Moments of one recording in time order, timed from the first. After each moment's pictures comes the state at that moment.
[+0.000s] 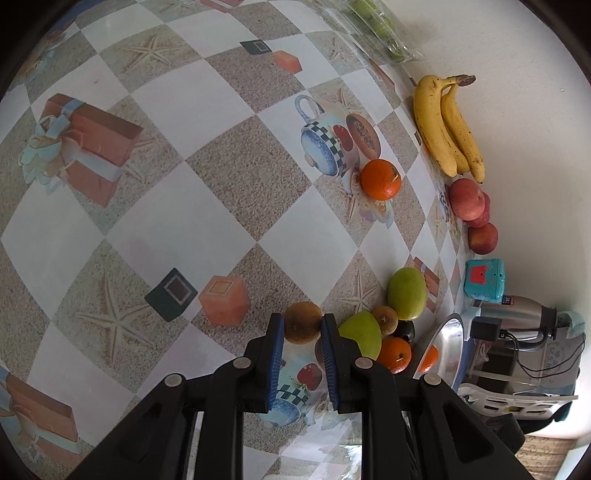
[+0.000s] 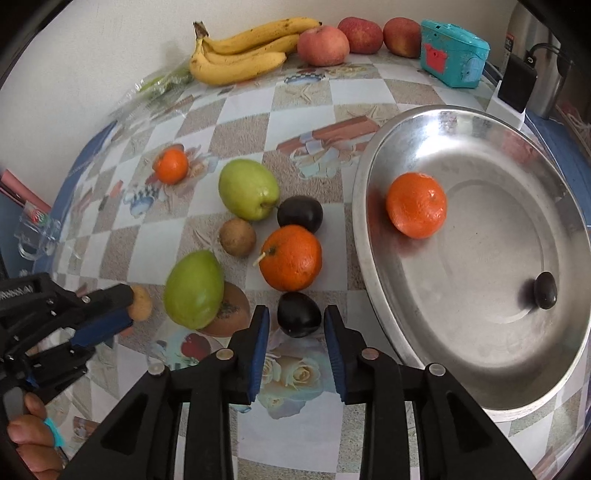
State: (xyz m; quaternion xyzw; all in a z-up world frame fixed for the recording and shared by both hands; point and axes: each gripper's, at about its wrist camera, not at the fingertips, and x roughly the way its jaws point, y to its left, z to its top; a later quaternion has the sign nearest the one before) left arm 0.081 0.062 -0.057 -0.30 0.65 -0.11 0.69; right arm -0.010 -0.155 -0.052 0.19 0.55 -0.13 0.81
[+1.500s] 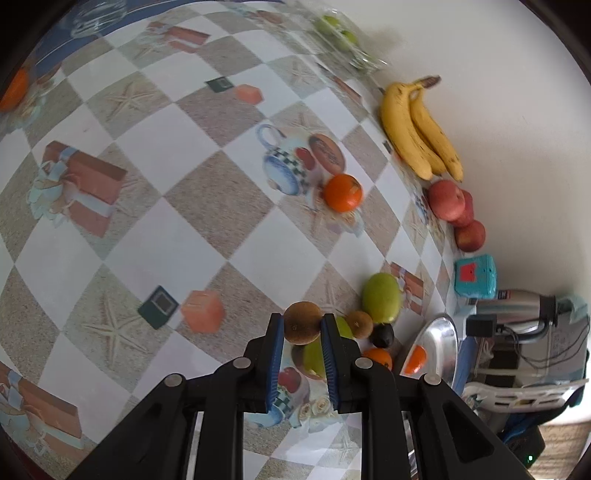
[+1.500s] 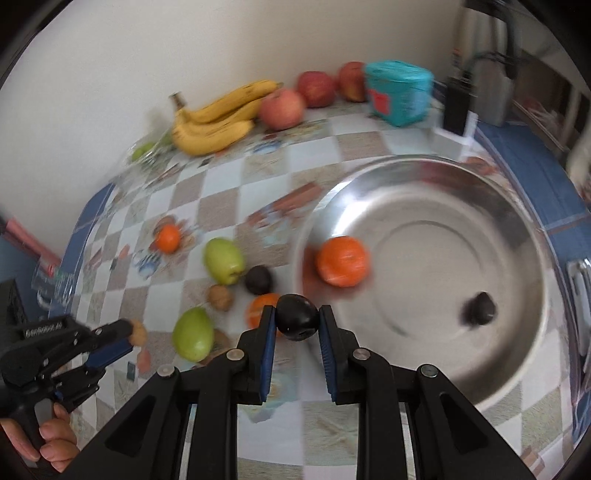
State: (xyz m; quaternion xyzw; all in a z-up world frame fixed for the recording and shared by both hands) left arm 0.078 0.044 -0.023 -0.27 0.62 -0.13 0.73; right arm -0.044 -0.203 0.000 0.24 0.47 -0.18 0.83
